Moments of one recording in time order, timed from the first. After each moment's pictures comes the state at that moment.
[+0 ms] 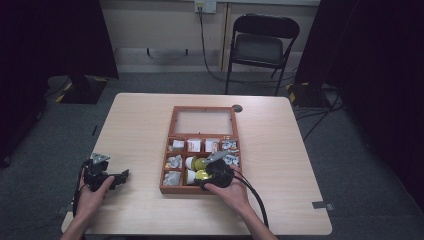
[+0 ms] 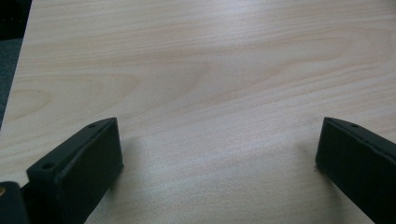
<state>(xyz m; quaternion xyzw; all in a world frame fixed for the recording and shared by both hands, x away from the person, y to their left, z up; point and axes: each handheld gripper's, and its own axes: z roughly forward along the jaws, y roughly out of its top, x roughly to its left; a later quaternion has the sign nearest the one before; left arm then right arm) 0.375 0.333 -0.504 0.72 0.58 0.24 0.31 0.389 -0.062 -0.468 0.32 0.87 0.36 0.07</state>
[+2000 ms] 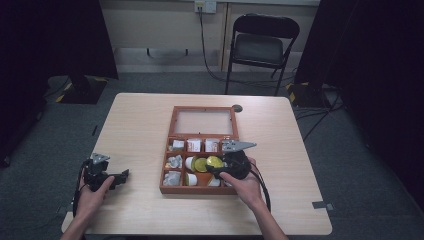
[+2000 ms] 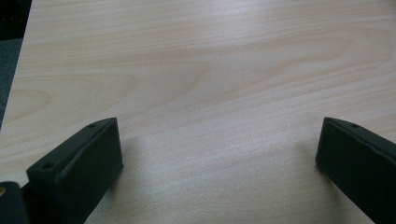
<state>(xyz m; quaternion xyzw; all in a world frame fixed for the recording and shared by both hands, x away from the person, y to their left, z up) 0.375 0.333 -0.504 0.72 0.58 0.24 0.31 0.394 -0.106 -0.430 0.34 0.82 0.44 0.10</state>
